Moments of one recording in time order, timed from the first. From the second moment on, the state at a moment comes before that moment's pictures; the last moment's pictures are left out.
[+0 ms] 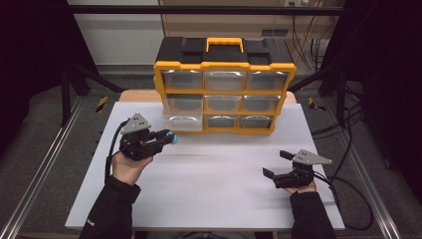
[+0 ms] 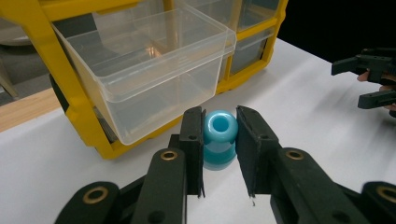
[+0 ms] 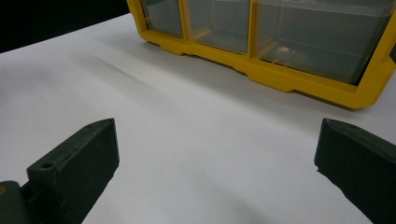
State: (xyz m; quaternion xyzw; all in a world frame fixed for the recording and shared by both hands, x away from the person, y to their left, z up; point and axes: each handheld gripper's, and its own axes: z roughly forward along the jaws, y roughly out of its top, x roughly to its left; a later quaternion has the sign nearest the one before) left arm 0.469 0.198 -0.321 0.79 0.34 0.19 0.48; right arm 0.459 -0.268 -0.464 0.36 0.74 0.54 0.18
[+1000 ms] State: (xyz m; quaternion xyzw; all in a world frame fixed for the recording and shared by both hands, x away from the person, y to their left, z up) left arm 0.478 0.193 -0.292 0.79 0.34 0.20 0.48; right arm 0.459 -0.268 -0.463 0.36 0.74 0.54 0.18
